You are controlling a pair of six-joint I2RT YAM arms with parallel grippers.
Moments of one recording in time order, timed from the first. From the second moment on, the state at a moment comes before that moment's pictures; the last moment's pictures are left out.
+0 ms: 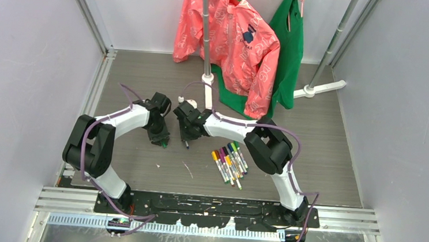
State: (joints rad) left arm -0.35 1.61 0.93 -0.68 -0.07 -0.71; right arm 0.95 2.14 1.56 -0.43 0.08 0.63
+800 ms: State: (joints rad) left arm -0.35 1.54 0.97 -0.77 -0.12 -0.76; right arm 0.98 2.13 1.56 -0.47 0.09 0.62
